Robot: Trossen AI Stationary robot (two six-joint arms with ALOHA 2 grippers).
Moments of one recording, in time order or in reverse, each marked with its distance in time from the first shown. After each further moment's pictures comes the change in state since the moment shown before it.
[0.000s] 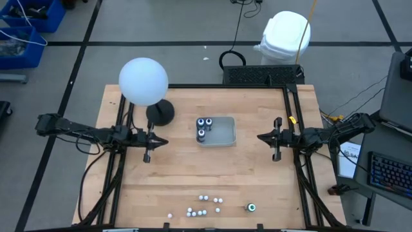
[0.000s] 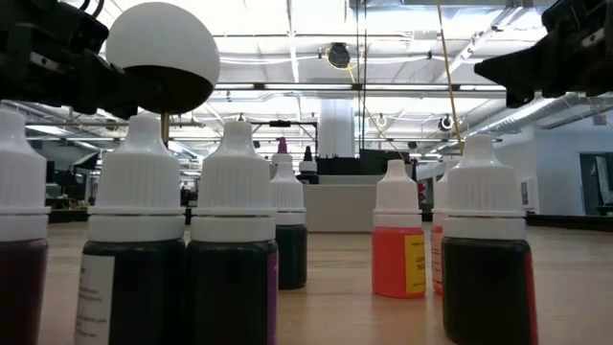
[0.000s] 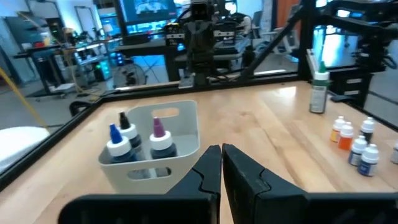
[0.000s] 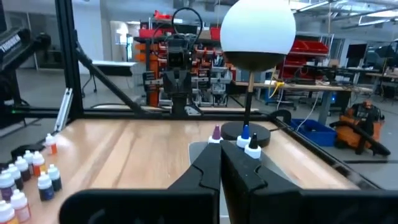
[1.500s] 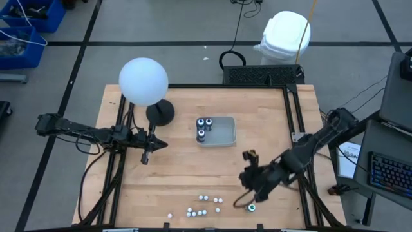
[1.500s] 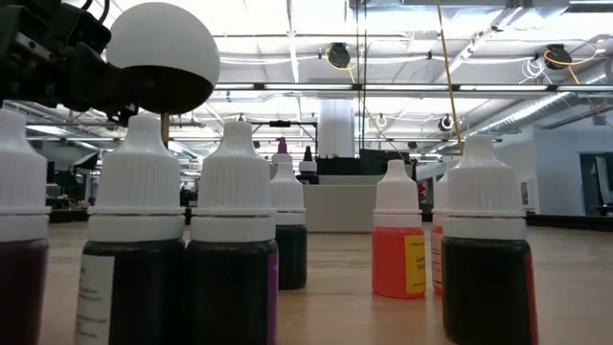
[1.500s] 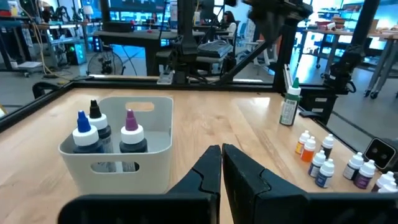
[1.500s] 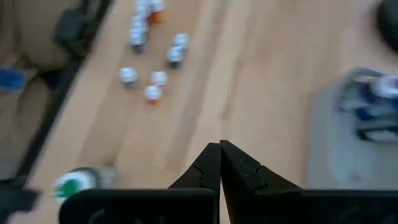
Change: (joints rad) left arm 0.000 0.000 0.001 -0.001 0.084 -0.157; right arm 0.332 1.296 1.368 -1.187 -0.105 0.315
